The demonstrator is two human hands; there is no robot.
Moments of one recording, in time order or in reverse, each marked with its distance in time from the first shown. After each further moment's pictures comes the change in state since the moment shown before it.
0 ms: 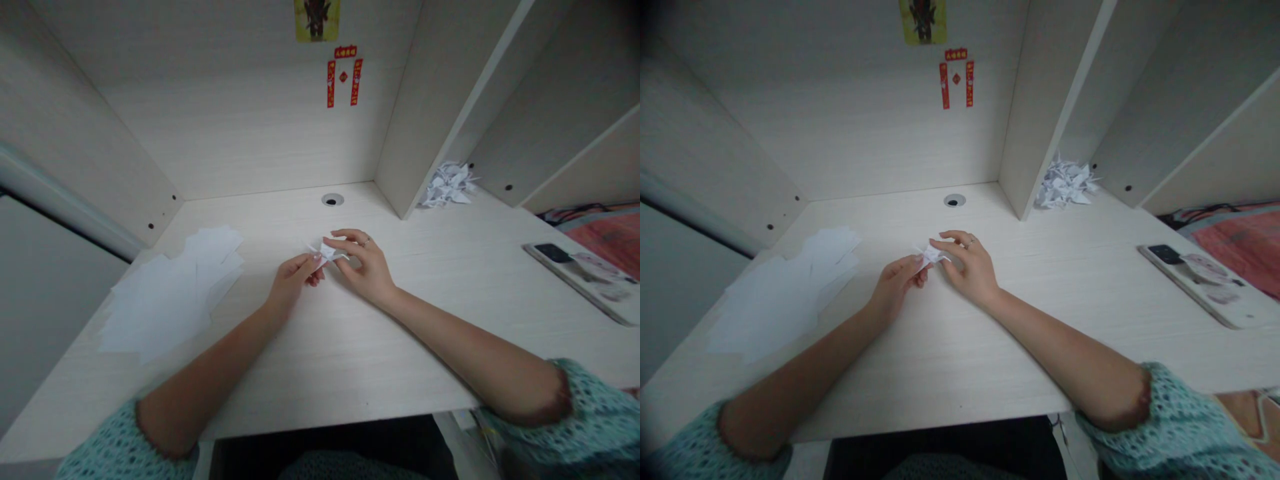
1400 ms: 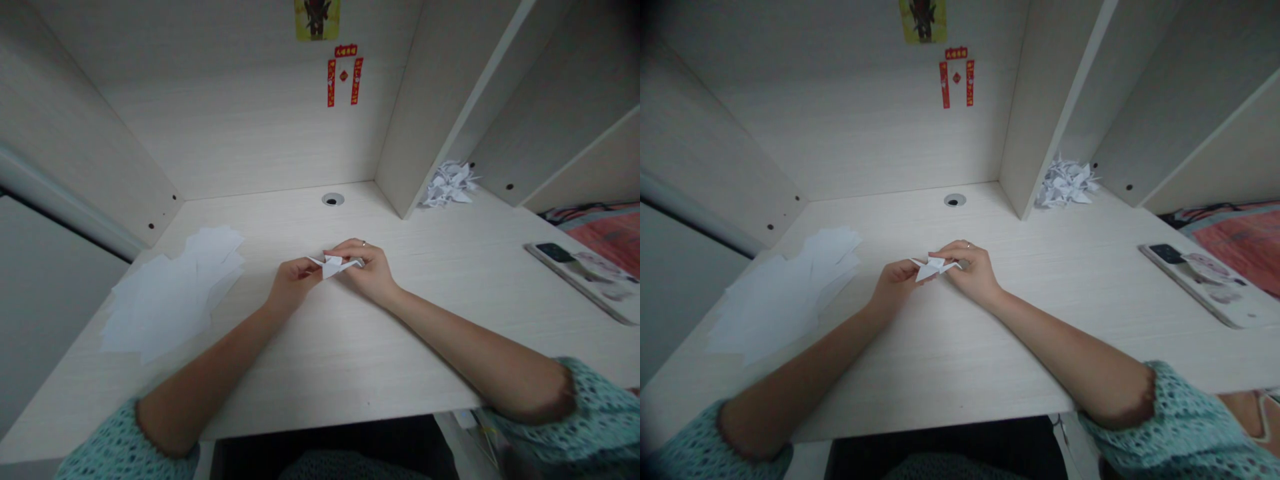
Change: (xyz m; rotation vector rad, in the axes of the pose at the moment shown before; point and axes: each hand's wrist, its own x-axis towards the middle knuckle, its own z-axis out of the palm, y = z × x) left_hand 0.003 -0.009 -0.004 0.172 -0.015 0.093; right_hand 0.000 -0.006 0.003 0.291 0.005 0.109
